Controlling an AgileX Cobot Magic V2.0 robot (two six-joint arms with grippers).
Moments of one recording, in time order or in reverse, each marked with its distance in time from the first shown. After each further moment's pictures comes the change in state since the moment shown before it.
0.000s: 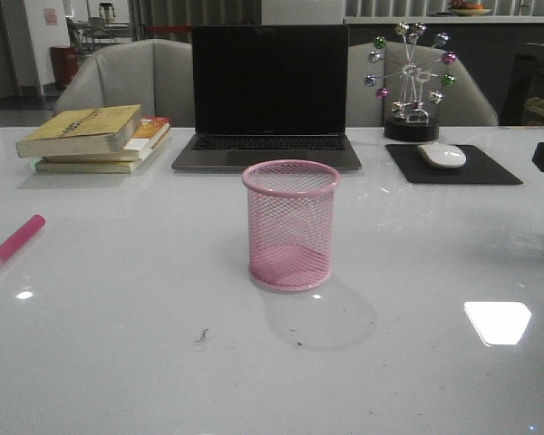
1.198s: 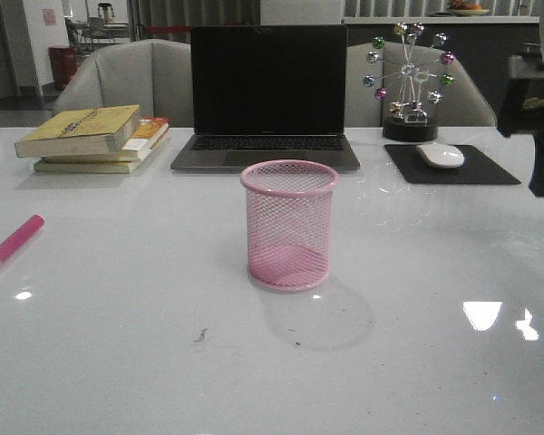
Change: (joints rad) left arm 0.000 0.000 0.000 0.000 0.000 0.001; right arm 0.032 0.111 -0.282 0.045 0.106 -0.057
